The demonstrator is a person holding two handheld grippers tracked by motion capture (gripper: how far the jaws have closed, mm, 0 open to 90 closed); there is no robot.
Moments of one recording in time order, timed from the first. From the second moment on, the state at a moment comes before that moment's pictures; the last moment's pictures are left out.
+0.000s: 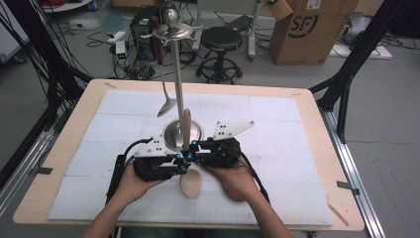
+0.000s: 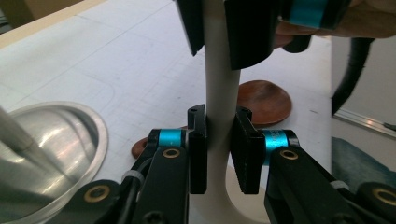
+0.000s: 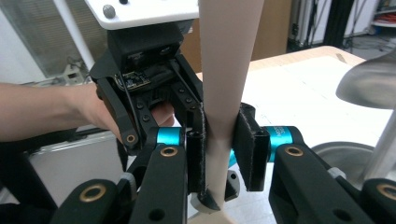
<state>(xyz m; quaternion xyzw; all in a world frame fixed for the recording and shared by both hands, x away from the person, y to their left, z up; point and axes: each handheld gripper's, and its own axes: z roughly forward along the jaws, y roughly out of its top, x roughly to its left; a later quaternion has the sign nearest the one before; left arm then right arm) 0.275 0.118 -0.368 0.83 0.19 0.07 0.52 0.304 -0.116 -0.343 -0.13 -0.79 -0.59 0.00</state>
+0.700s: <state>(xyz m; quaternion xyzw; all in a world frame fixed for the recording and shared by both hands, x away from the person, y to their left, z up) 0.272 0.117 -0.367 0.84 0.15 0.03 0.52 0.304 -0.122 -0.336 -0.08 -0.78 -0.62 0.04</state>
